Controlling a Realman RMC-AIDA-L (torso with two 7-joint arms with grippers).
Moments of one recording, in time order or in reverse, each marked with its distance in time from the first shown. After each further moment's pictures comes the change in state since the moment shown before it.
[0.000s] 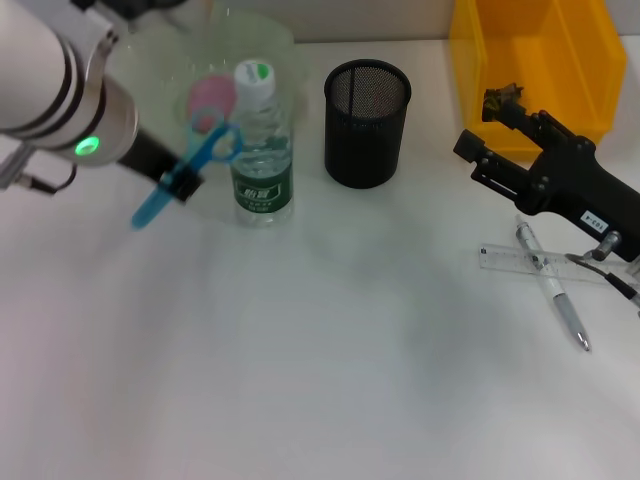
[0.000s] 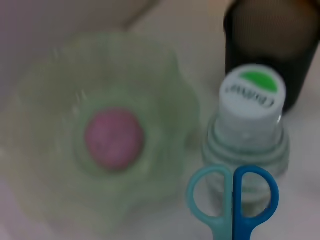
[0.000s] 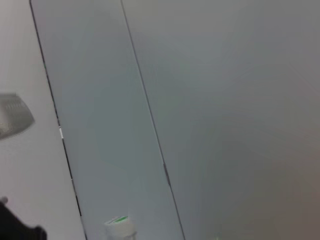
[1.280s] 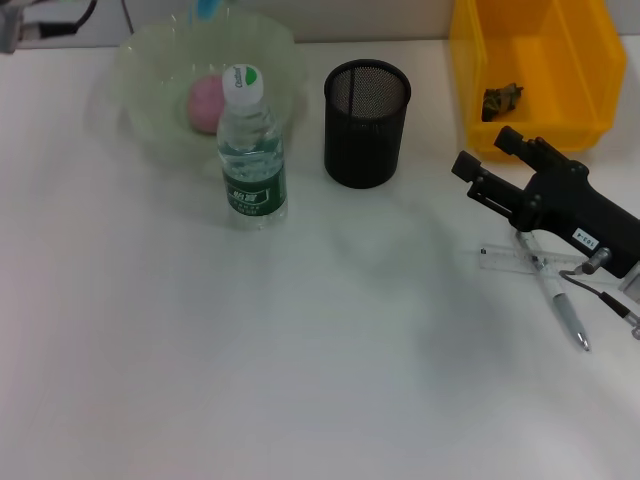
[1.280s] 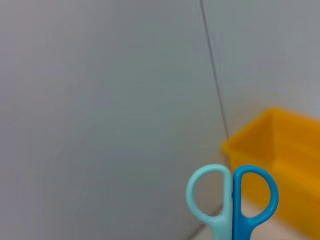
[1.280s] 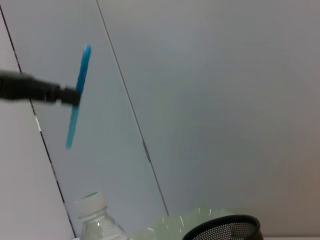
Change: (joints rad) left arm 0.120 0.003 -0.030 0.329 -0.091 -0.357 0.006; right arm -0.003 0.002 0.002 0.051 0.001 0.066 -0.001
